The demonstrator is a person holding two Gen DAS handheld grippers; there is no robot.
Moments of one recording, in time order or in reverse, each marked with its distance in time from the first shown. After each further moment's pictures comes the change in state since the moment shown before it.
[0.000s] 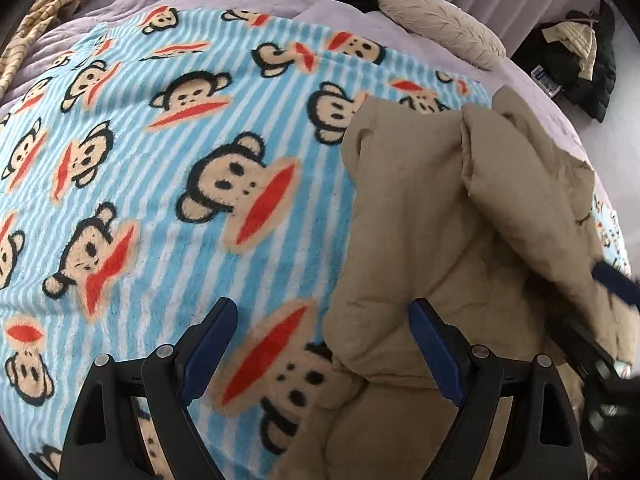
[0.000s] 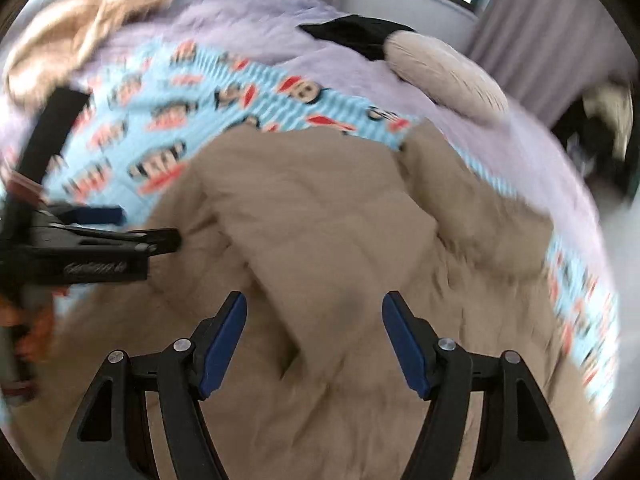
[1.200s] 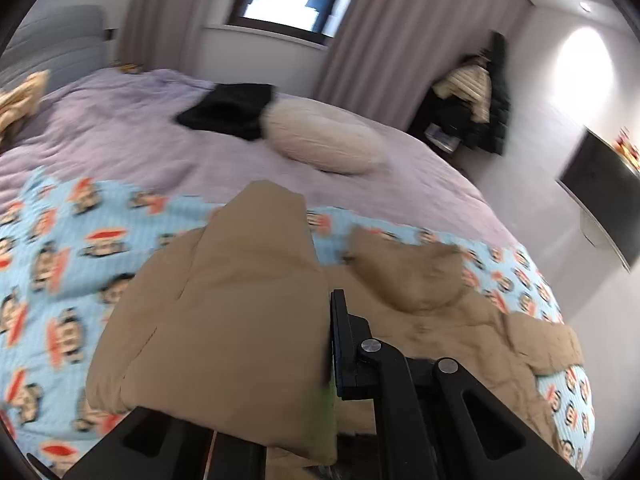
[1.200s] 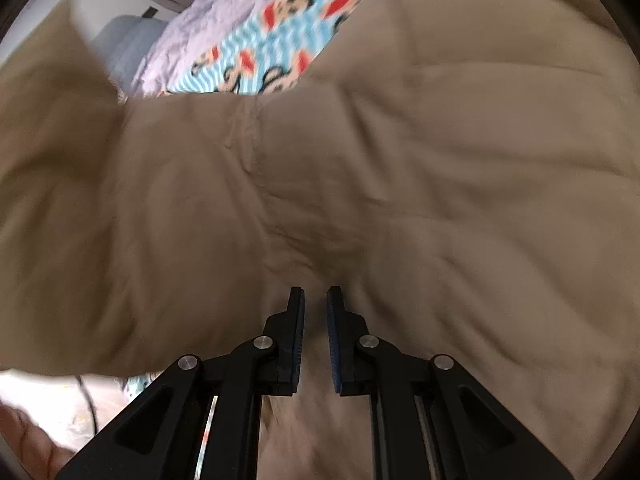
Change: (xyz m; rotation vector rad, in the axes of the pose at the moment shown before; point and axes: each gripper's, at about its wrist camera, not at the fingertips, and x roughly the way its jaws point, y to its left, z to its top) left arm -0.114 -0.092 0.075 0.212 -0.327 -0.286; right arm 0.083 -0.009 -0.022 0.742 0.209 0.644
